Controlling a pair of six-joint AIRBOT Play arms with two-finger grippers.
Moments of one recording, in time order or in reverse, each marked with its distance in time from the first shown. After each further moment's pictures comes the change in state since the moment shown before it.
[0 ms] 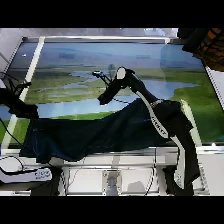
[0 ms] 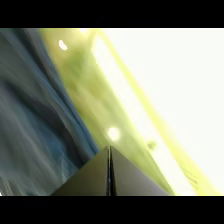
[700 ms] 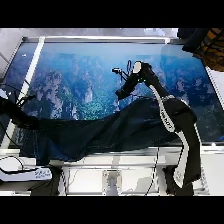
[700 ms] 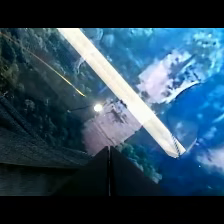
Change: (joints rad) left arm 0.062 -0.008 -0.148 0.029 0.019 0.141; right arm -0.165 0.000 -0.002 -0.129 0.091 0.026
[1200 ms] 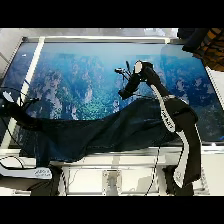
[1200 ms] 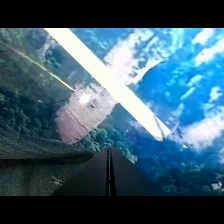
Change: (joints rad) left arm 0.002 -0.086 -0.031 -0.024 0.089 0.057; right arm -0.005 0.007 0.000 -0.091 0.023 0.042
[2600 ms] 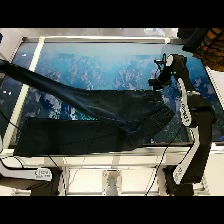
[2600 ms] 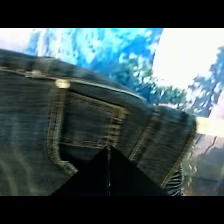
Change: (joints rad) left arm -0.113 -0.019 0.530 0.177 0.750 -0.197; right arm -0.311 0.038 0.000 -0.273 -0.055 0.269
